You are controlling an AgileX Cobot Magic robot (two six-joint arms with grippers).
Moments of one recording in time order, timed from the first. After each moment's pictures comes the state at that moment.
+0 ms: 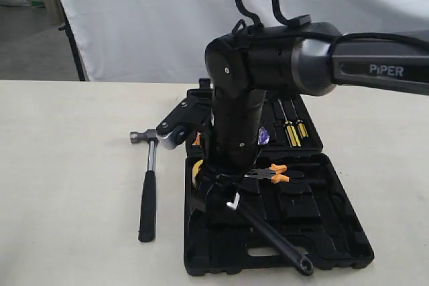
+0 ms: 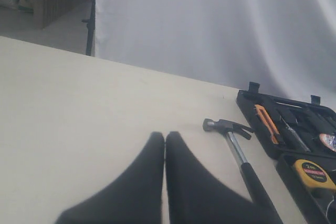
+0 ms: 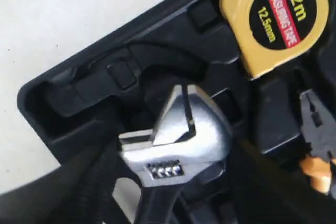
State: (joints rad) left arm 0.13 0.00 -0.01 0.02 0.10 -0.31; right arm 0.85 2.00 -1.54 -0.03 1.09 -0.39
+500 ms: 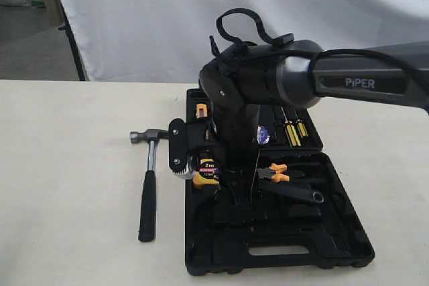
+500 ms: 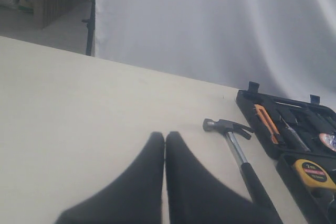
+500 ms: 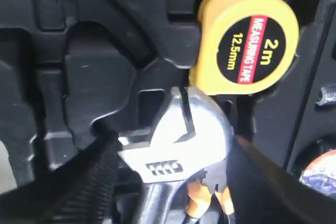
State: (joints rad) left arm 0.13 0.00 -0.01 0.02 0.10 -0.31; right arm 0.85 2.05 -1.53 -0.25 0.99 -0.85
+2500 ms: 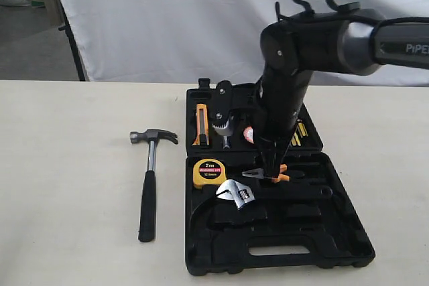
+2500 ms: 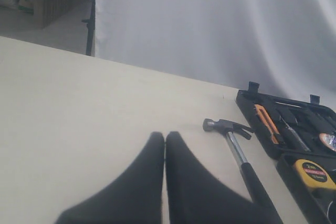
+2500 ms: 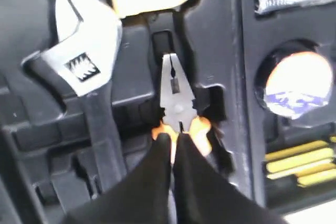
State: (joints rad) left arm 0.13 0.00 -0.01 0.02 0.10 -0.31; right arm 0.64 2.01 -1.53 -0.10 0.96 -0.89
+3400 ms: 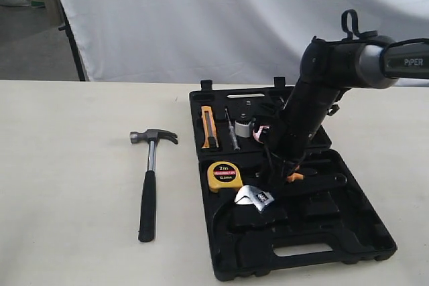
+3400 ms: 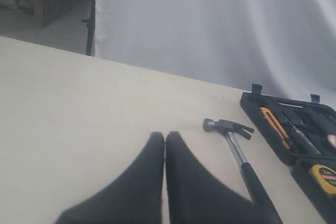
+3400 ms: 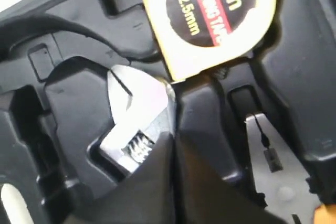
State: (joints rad) left arm 0.13 0.00 -0.01 0.02 0.10 -0.31; right arm 0.45 2.16 -1.54 0.35 1.07 -1.14
